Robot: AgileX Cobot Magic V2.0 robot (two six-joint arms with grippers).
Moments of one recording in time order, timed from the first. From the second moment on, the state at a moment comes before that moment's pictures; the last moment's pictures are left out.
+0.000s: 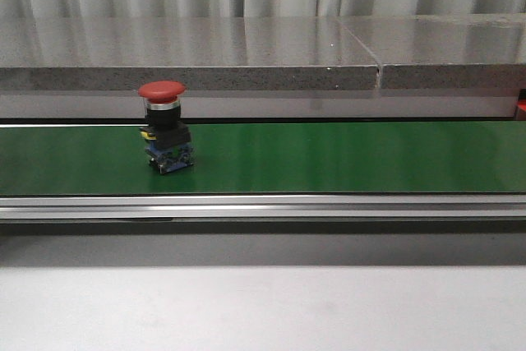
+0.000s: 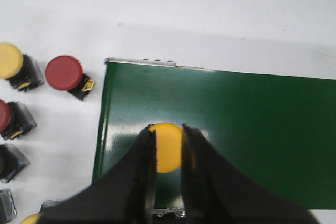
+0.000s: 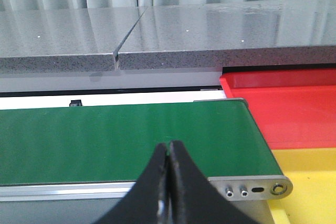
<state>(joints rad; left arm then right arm) 0.15 1.38 -1.30 -0.18 0.99 0.18 -0.03 -0.01 0.03 -0.02 0.07 0.07</state>
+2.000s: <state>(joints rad) -0.14 0.31 -0.54 -0.17 0.68 0.20 -0.03 0.21 -0.18 -0.02 0.13 0.07</state>
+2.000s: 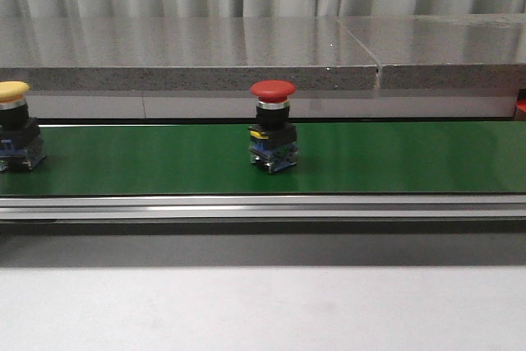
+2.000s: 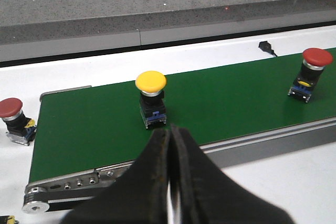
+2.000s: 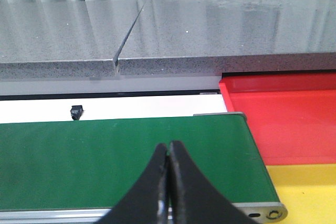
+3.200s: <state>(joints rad) -0.14 0.31 -0.54 -0.17 0.68 0.20 0.36 1.19 -1.06 0.01 0.79 0.06</state>
